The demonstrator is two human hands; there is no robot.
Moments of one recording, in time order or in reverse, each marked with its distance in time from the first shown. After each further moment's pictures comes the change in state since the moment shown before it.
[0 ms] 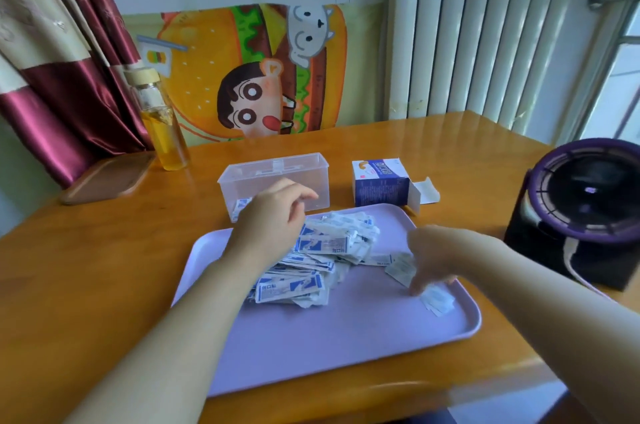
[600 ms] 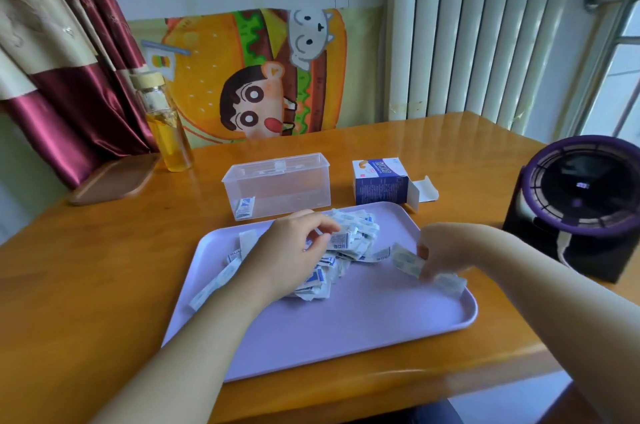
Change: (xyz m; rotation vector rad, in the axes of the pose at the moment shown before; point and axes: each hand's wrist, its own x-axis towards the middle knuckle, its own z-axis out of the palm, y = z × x) left_hand -0.035 0.026 0.000 -0.179 -0.210 -0.036; right_hand -0.007 0.015 0.001 0.037 0.031 -0.043
